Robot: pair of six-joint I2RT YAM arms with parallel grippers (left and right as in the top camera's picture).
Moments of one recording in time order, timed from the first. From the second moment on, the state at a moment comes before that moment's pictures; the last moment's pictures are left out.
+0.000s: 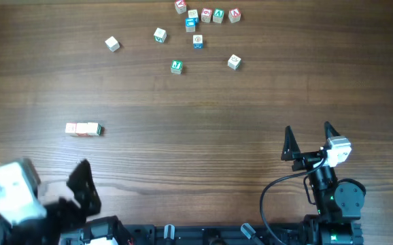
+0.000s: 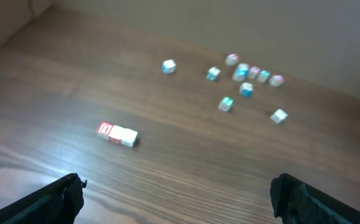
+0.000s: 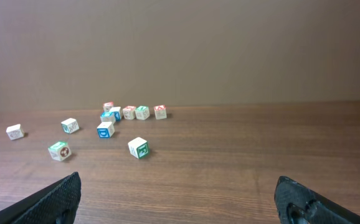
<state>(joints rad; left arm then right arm) 0.16 0.61 1.56 -1.47 0.08 -0.20 -0.03 0.02 0.01 0.01 -0.17 0.09</state>
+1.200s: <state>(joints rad) -0.14 0.20 0.29 -0.19 0.20 -0.21 -0.03 0.02 0.01 0.01 -0.17 0.09</state>
